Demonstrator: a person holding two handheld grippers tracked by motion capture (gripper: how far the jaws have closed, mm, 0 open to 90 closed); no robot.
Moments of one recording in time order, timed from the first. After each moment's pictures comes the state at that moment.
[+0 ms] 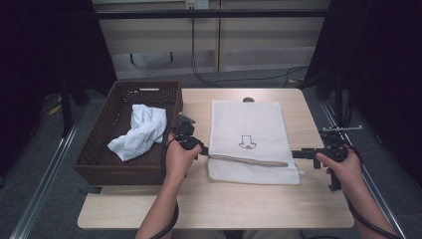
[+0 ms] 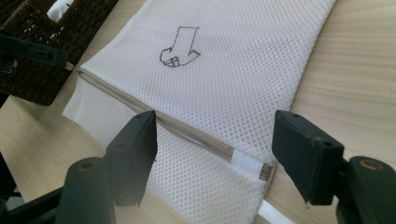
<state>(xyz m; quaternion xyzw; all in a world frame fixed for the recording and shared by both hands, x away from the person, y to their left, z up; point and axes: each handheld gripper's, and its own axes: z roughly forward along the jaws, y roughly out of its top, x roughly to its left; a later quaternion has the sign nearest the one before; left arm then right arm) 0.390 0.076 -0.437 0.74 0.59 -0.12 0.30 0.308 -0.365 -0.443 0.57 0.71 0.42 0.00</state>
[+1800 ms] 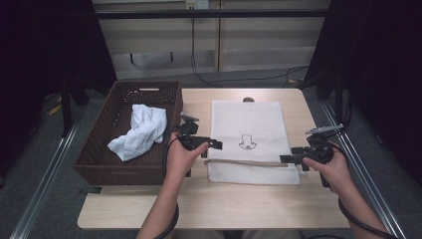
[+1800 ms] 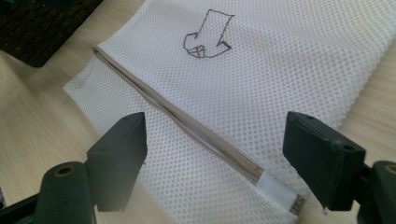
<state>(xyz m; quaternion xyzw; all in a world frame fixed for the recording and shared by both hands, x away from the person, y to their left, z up) 0.385 0.068 -0.433 0.75 0.53 -0.11 0.38 0.317 -0.328 -0.447 0.50 0.77 0.40 0.03</state>
